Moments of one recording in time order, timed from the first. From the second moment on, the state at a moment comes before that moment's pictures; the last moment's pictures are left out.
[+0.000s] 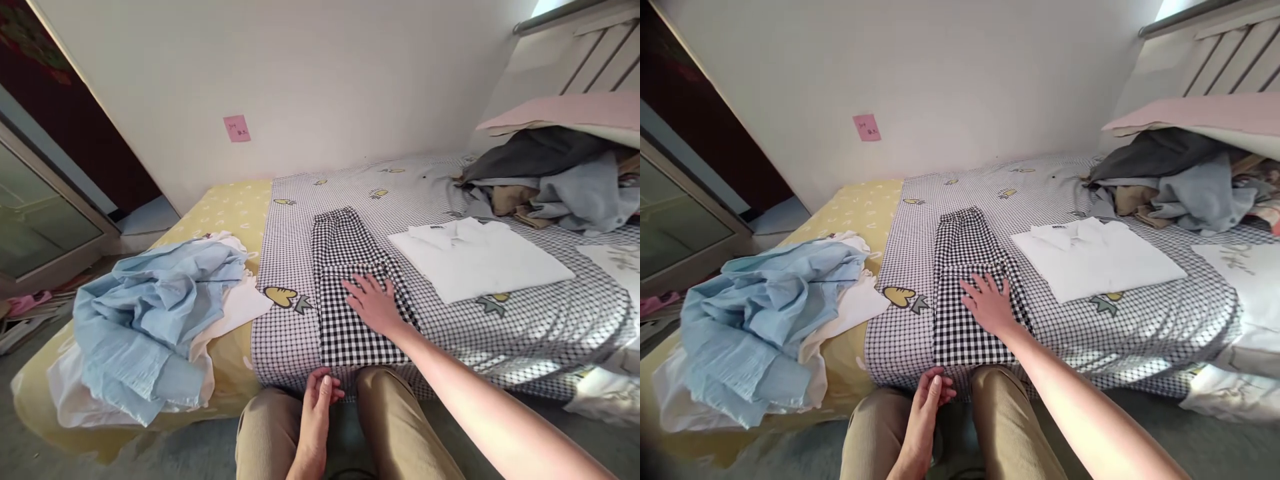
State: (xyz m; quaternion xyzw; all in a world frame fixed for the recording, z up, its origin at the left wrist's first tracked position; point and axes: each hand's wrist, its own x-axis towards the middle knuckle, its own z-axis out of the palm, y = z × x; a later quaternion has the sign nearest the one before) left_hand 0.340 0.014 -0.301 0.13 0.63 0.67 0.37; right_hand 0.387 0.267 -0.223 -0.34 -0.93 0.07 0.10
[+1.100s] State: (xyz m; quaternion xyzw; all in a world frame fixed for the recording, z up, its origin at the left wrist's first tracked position) left_hand 0.275 0.167 -0.242 0.51 0.85 0.11 -0.08; right_hand 0.458 0.255 -0.255 -0.41 -0.89 0.06 0.18
